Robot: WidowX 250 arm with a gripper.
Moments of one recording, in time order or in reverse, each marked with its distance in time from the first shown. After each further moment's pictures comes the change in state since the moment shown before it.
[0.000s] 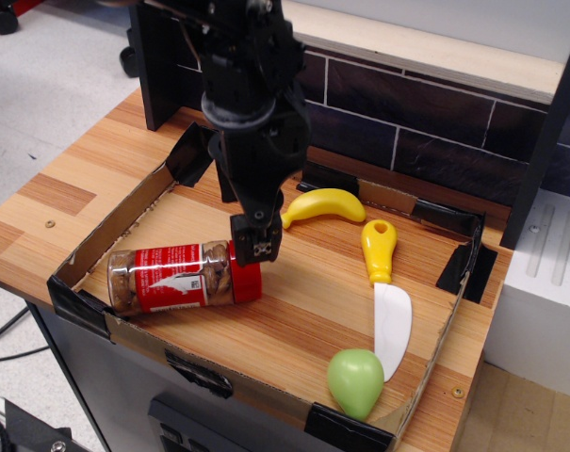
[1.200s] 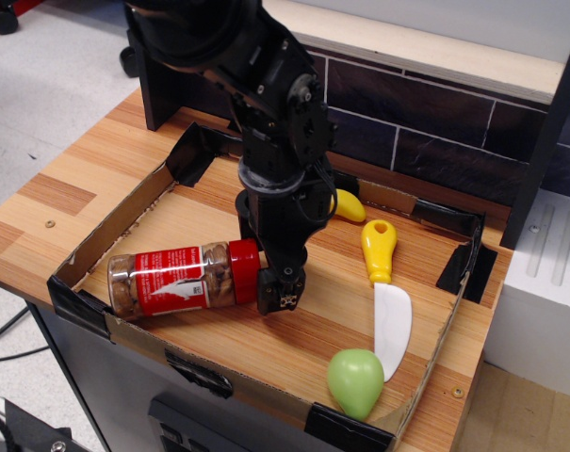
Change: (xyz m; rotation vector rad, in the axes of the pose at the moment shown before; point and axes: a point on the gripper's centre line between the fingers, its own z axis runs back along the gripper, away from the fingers) arm 0.012 -0.019 -0.044 -0.031 0.049 -0.002
